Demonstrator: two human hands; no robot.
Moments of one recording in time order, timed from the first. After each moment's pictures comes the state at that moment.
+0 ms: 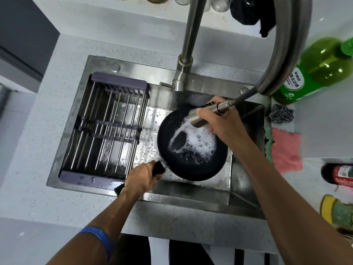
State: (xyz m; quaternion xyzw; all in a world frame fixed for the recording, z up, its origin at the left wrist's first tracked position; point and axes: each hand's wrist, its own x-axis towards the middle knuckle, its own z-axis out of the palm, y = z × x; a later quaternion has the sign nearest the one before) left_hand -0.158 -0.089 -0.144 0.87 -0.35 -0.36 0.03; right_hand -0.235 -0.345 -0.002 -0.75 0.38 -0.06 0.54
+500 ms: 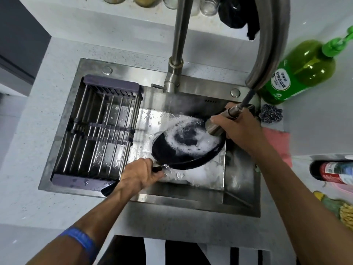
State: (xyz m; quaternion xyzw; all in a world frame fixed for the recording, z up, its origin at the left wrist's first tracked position) left_hand -0.160 -0.120 -0.101 0.87 -0.31 -0.39 0.01; right_hand -0.282 -0.378 0.011 -0.80 0.43 -0.04 0.42
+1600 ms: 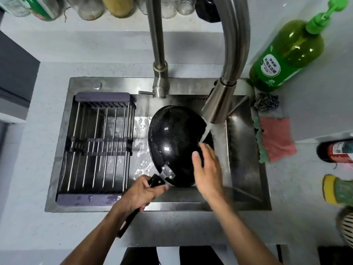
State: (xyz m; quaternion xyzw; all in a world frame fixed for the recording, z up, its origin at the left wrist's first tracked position) left_hand -0.175 -0.096 -0.103 0.76 -0.08 -0.59 0.25; right_hand -0.313 -0.257 -0.067 -0.73 0.55 -0.09 0.39
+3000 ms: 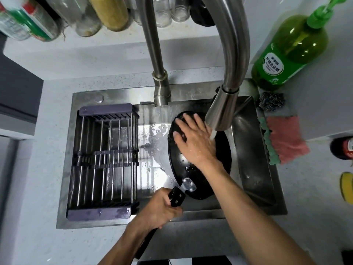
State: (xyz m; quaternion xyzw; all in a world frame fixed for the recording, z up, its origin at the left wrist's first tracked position) left_hand -0.193 -0.111 -0.066 0.75 -0.23 -0.59 0.20; right_hand -0.228 -0.304 -0.061 -0.80 0.45 -0.02 0.41
